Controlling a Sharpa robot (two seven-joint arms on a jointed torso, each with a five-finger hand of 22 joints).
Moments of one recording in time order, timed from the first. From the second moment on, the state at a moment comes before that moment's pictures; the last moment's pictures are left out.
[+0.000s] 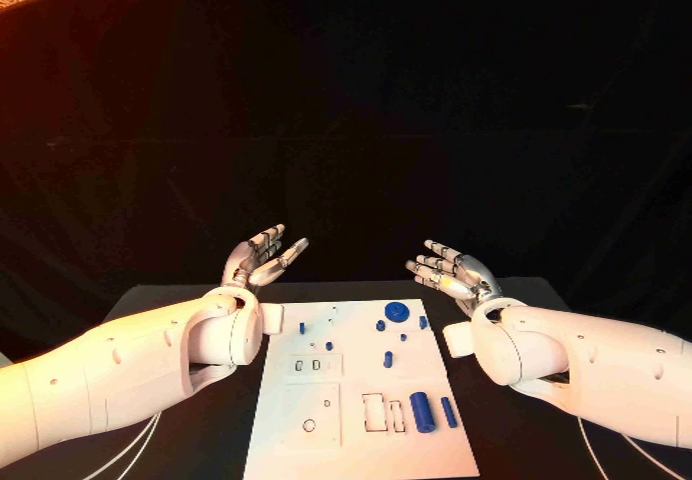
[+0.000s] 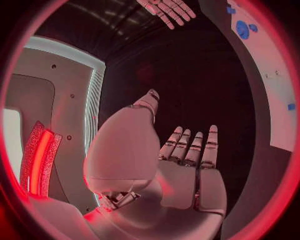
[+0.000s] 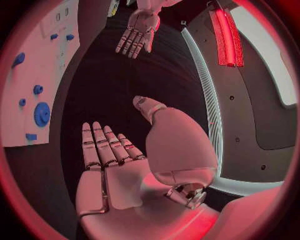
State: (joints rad) left arm 1.16 -0.72 -0.05 1.38 0.01 -0.63 0.50; left_hand 1.43 -0.17 0.21 0.28 0.05 0.39 0.15 0.04 0.10 0.34 0.12 0.03 0.04 0.28 0.19 0.03 0.04 0.08 0.40 0.27 0.04 0.05; right arm 1.20 -0.79 -0.16 1.49 -0.06 -0.56 0.39; right_hand 1.23 -0.11 0.41 0.08 0.30 0.26 0.14 0.03 0.07 0.42 0.26 0.03 0.04 0.50 0.24 0.04 0.05 0.09 0.42 0.28 0.04 0.05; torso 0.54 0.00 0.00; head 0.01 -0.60
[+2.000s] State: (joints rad) left arm 1.17 -0.98 -0.02 1.72 -0.08 -0.40 0.45; left_hand 1.47 -0.21 0.47 0.18 0.05 0.82 0.21 0.20 0.20 1.05 0.15 0.07 0.07 1.01 0.08 0.70 0.71 0.17 0.91 0.17 0.97 0.59; right arm 1.36 -0.74 -0.17 1.37 -1.57 -0.28 -0.04; right_hand 1.34 -0.26 0.50 0.07 0.18 0.99 0.15 0.19 0.25 1.19 0.09 0.07 0.09 1.46 0.00 1.33 1.17 0.11 1.38 0.09 1.21 1.05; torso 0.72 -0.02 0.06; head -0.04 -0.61
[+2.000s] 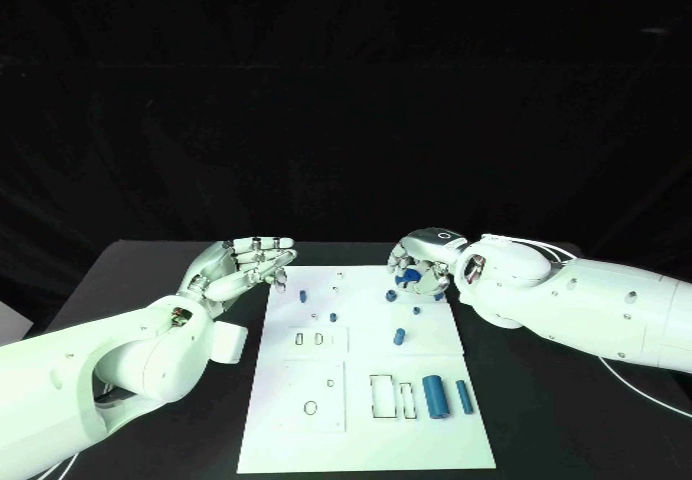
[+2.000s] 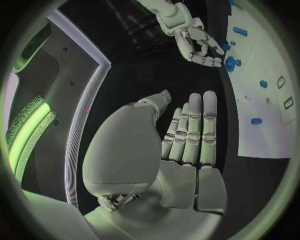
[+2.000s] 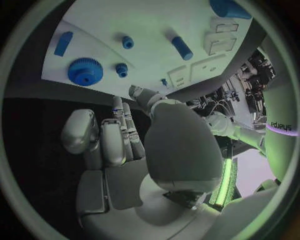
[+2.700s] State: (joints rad) left arm 1.18 -0.99 -0.02 1.72 -0.08 -0.39 0.45; left_hand 1.46 -0.20 0.47 0.18 0.05 0.80 0.21 0.19 0.20 1.02 0.16 0.07 0.07 1.00 0.09 0.72 0.71 0.17 0.90 0.18 0.97 0.59; right arm 1.34 -0.70 -0.17 1.34 -1.64 -0.24 -0.09; right_hand 1.35 -0.26 0.51 0.09 0.18 0.99 0.15 0.19 0.26 1.17 0.09 0.07 0.09 1.46 0.00 1.35 1.20 0.11 1.38 0.10 1.23 1.08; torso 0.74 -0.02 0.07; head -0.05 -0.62
